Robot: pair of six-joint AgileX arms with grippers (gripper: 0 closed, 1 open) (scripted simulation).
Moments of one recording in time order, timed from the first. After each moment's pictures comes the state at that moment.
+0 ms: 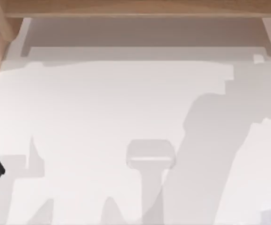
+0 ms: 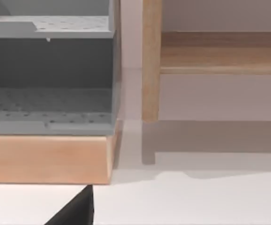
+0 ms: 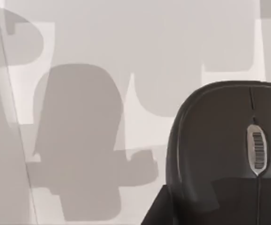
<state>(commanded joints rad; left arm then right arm) 0.00 0.00 0.00 0.00 0.00 0.00 -0.37 2.29 2.18 -1.20 -0.01 -0.22</state>
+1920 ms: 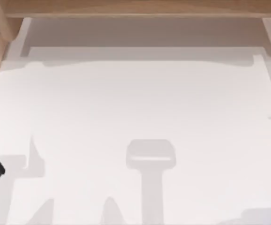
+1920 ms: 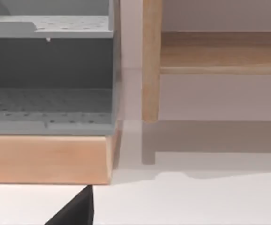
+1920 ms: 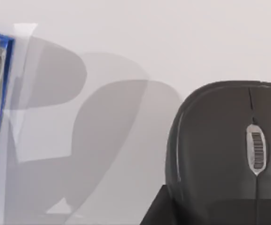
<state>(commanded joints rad) 0.00 0.00 0.00 0.00 0.00 0.00 -0.20 1.05 0.53 -0.95 -0.02 -0.23</state>
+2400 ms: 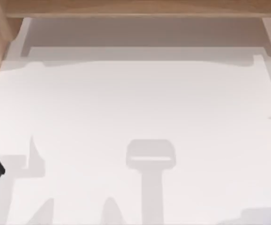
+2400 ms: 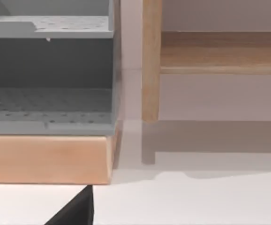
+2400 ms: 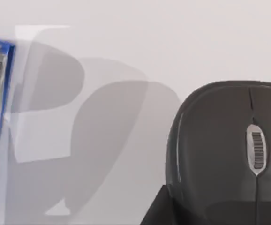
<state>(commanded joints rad) 0.00 0.00 0.00 0.00 0.00 0.00 -0.21 1.05 0.53 -0.94 -0.02 -0.22</state>
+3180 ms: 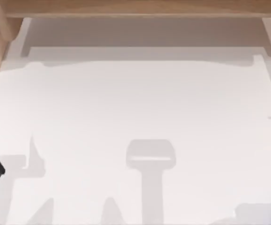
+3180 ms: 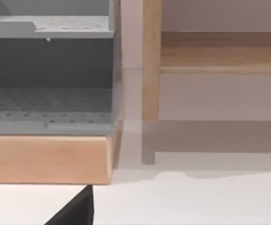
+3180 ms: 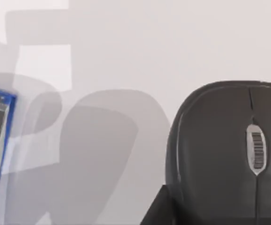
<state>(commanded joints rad) 0.00 0.00 0.00 0.00 0.00 0.00 -0.20 1.03 0.54 -0.88 -0.02 -0.22</state>
